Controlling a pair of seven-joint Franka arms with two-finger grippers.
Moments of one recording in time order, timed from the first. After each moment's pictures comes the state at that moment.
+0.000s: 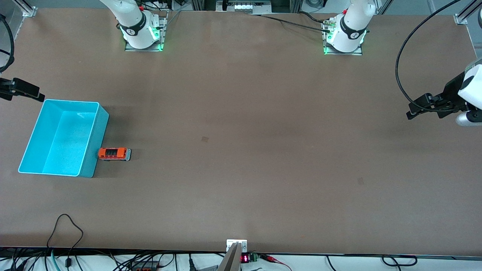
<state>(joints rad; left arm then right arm) 0.03 0.06 0.00 -1.62 -0.06 1.75 -0.05 -0.03 0.12 -0.10 -1.49 0.02 1.52 -0.09</state>
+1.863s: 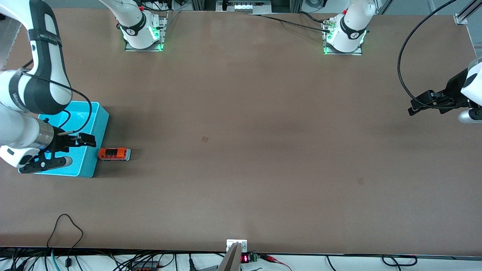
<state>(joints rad) 0.03 0.06 0.01 -1.62 -0.06 1.70 -0.06 0.05 0.45 -0.08 -1.50 0.03 1.86 -0.26</state>
